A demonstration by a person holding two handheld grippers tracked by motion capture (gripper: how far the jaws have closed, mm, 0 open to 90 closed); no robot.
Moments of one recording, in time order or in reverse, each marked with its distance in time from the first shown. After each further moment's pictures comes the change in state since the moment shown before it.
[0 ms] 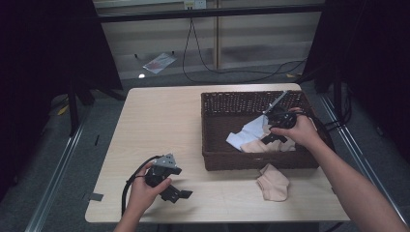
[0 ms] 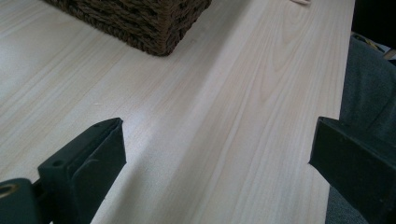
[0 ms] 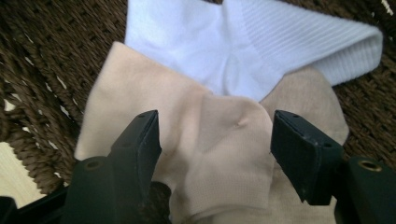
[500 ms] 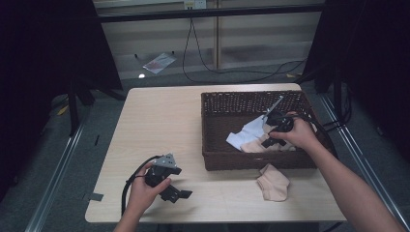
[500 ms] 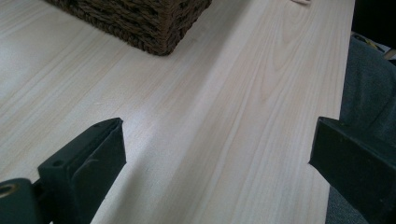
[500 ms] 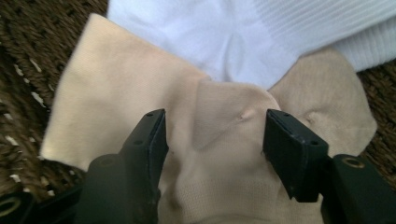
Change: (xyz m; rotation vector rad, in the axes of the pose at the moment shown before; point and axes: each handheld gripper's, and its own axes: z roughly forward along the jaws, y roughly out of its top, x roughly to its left) left arm 0.001 0.000 -0.001 0.005 -0.001 0.002; right arm -0.003 -0.006 0.021 0.053 0.004 -0.009
